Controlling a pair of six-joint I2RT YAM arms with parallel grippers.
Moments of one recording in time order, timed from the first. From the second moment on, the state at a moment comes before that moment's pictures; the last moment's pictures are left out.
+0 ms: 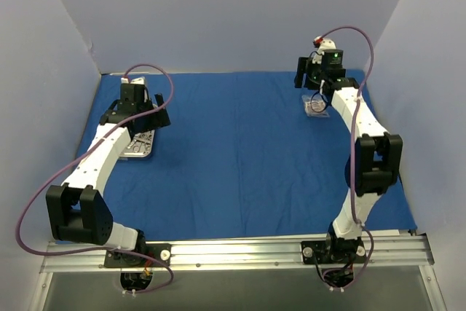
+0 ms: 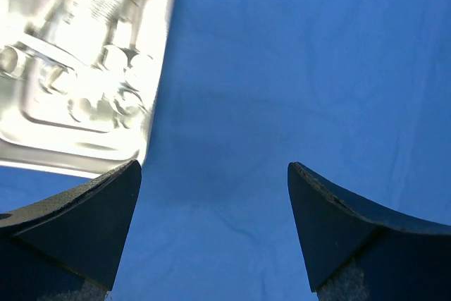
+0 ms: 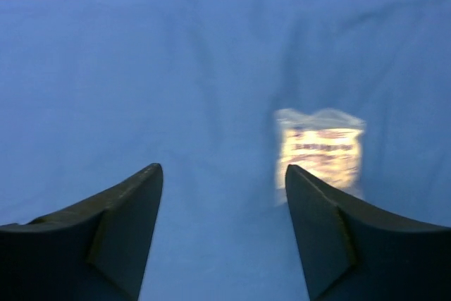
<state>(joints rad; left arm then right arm) -0.16 1.43 1.22 -0.59 -0.10 -0.37 0.04 1.92 1.62 -0.28 -0.09 0.08</state>
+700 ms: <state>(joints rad) 0.06 1.91 1.48 -0.51 -0.12 -0.13 0.50 1.36 1.14 -0.32 -0.04 0.28</state>
